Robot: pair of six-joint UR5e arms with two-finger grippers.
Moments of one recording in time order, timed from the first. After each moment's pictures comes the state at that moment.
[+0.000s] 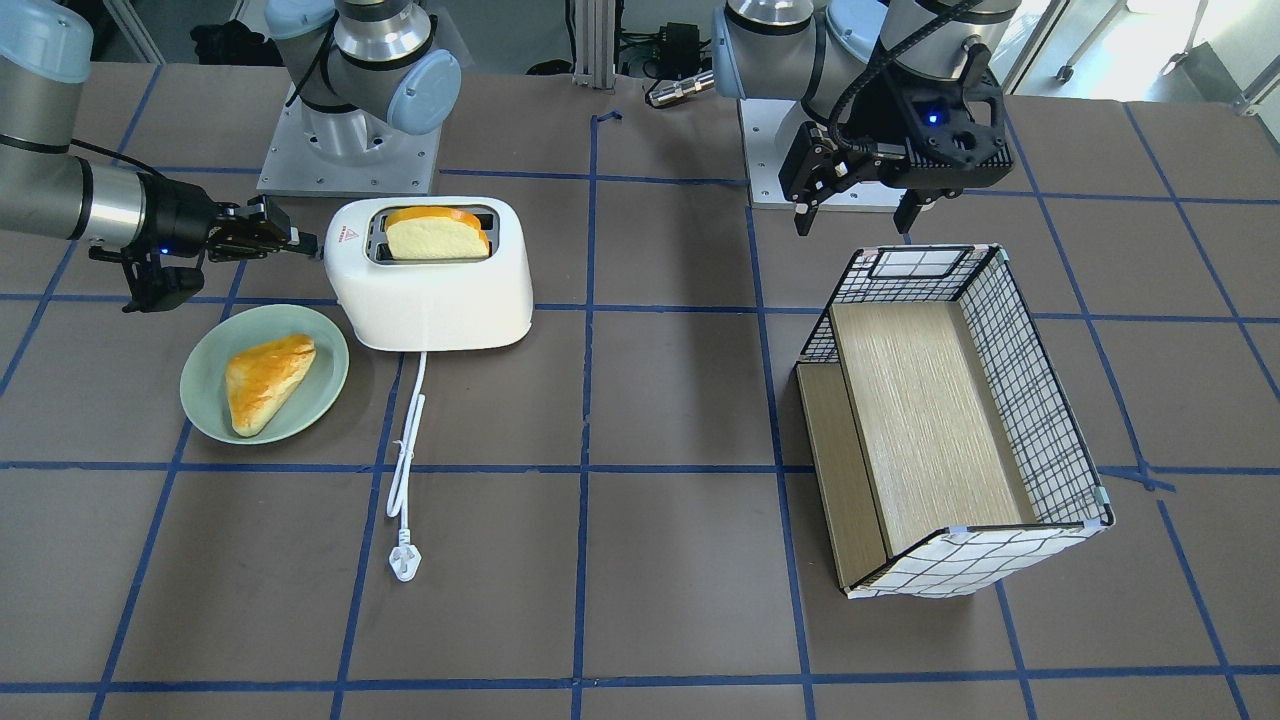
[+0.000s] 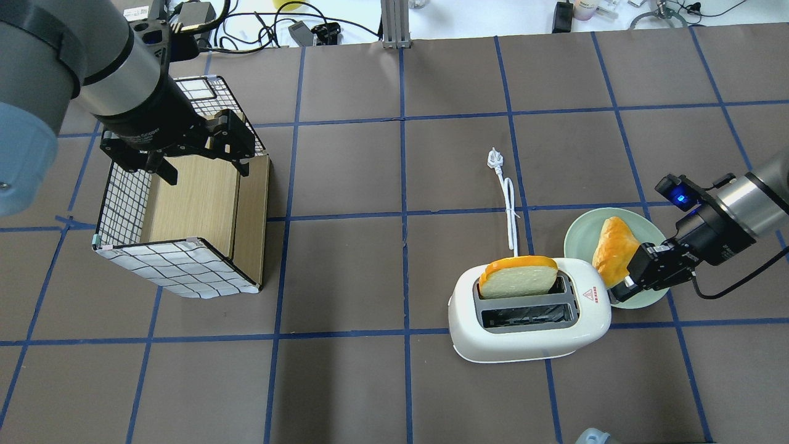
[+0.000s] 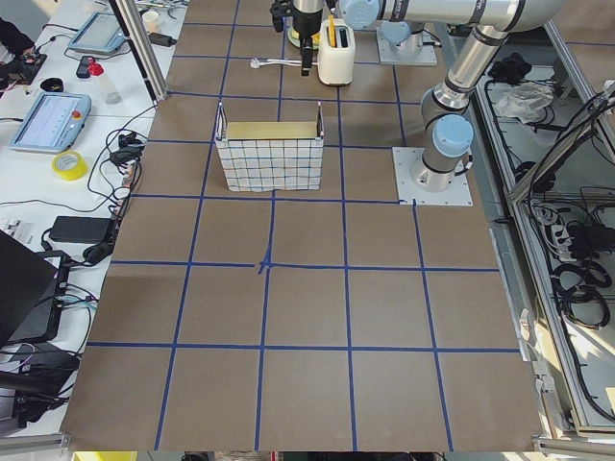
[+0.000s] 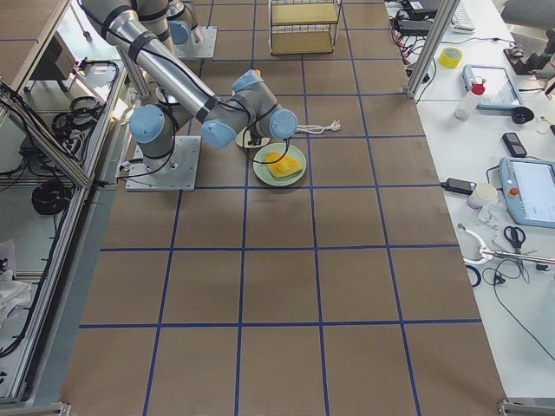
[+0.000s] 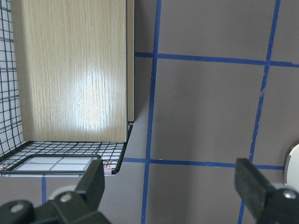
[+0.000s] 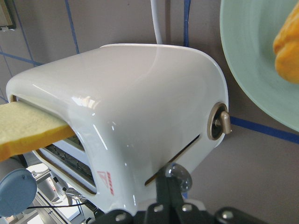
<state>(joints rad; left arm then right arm) -1.58 -1.46 -1.67 -1.53 1.56 -0.10 0.99 -1.54 2.05 -1.35 -1.23 -0.79</state>
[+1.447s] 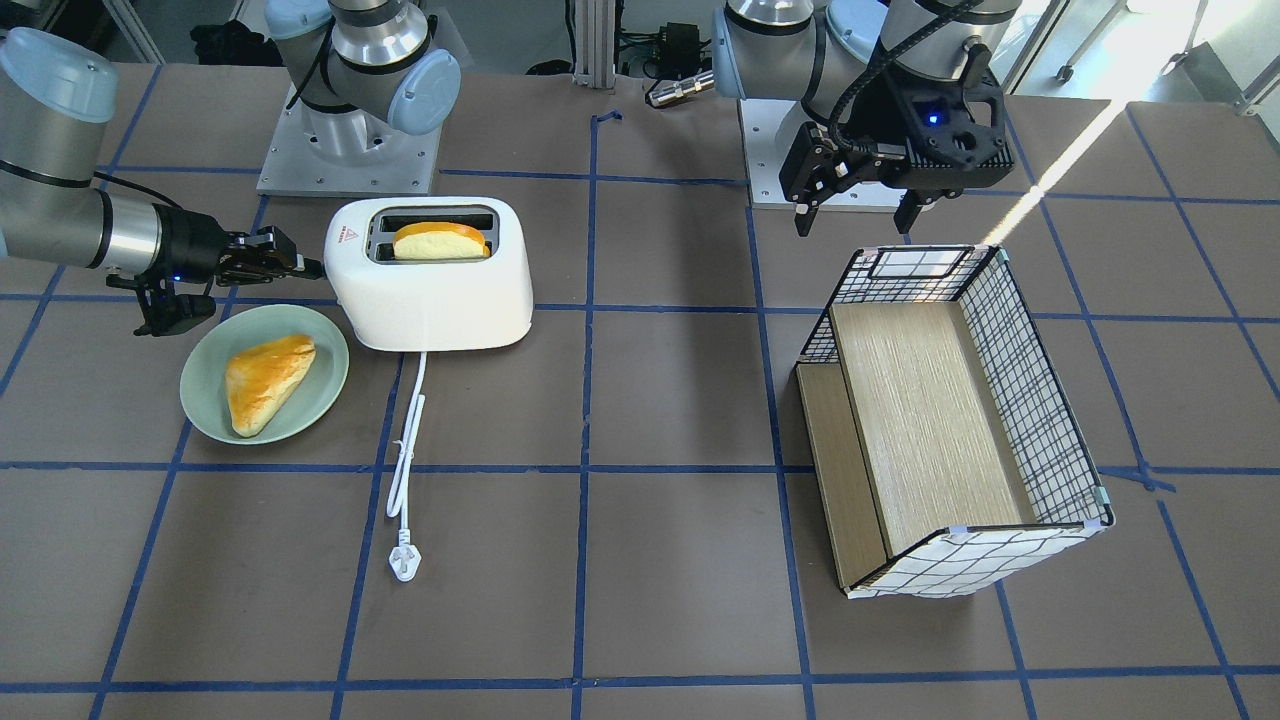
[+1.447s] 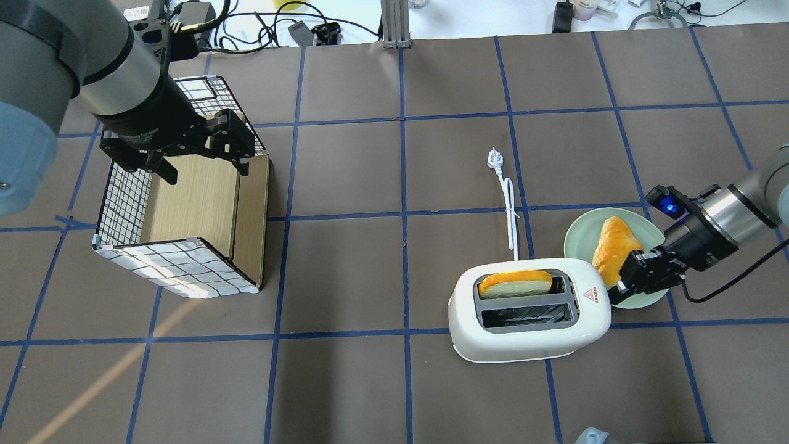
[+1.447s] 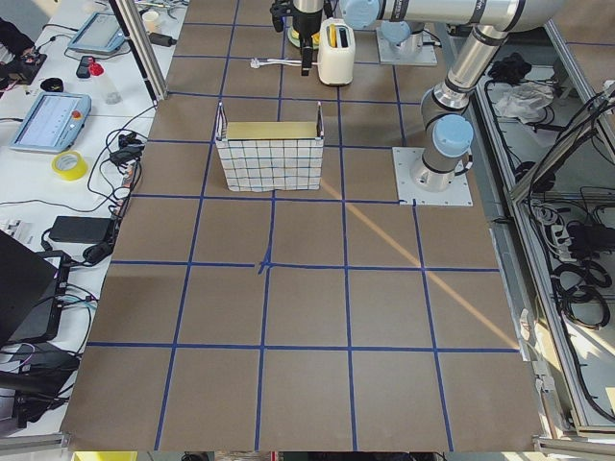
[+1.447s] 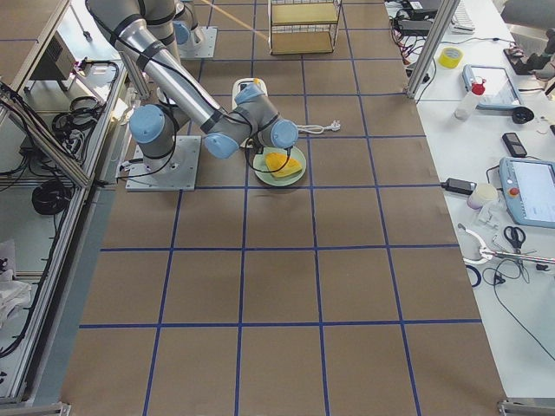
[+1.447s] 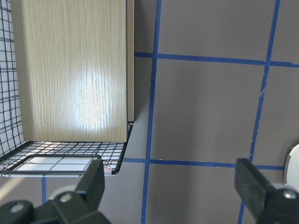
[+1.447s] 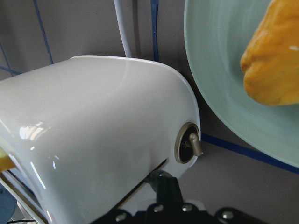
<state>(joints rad) -1.58 -1.46 -1.67 -1.53 1.56 -0.10 0.99 -1.49 2.10 -1.47 -1.24 -0.76</state>
